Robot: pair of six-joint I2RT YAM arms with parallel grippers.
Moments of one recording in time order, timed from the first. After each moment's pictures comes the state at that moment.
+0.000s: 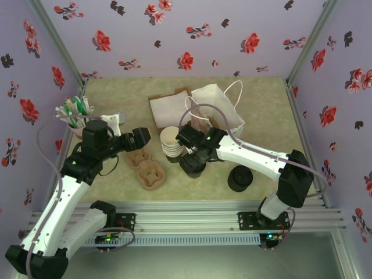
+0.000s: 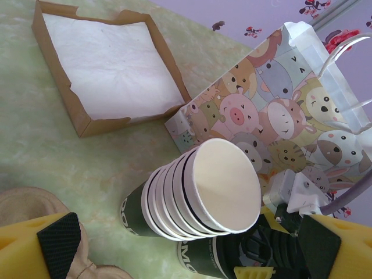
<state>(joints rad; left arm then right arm) -0.37 0.80 0.89 -0.58 0.30 -0.57 1.00 1.59 1.31 -1.00 0.08 0.29</state>
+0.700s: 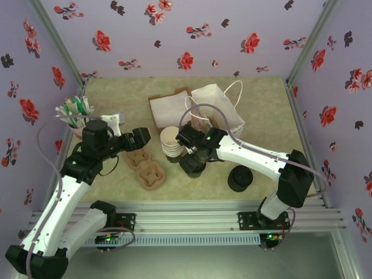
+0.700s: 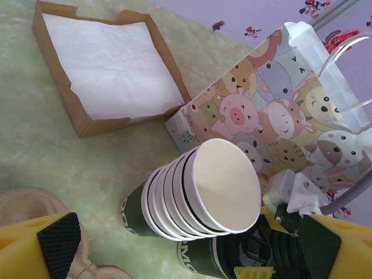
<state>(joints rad) -0.37 0.80 0.89 -0.58 0.30 -0.57 1.00 1.59 1.31 -1.00 0.08 0.29</state>
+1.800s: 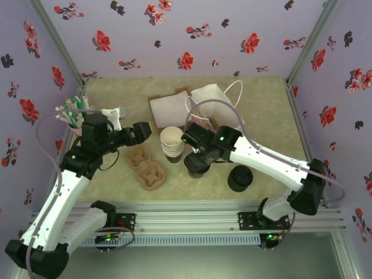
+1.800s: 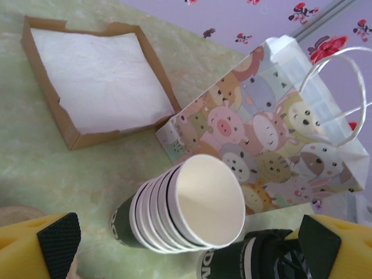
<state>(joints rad) -0.37 0.87 0.98 -0.58 0.32 -0.56 1.04 1.45 1.41 -1.18 0.09 0.37</state>
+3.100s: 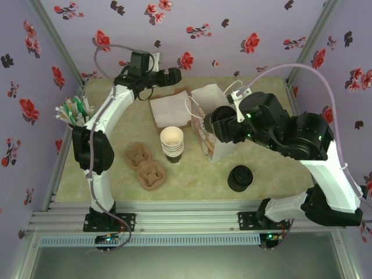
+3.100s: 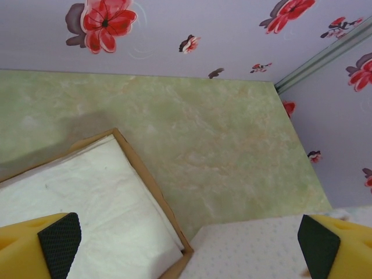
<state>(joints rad) -0.37 1.99 1.95 -0.51 0.36 -0.42 1.02 1.29 2.06 -1.47 0.36 0.38</state>
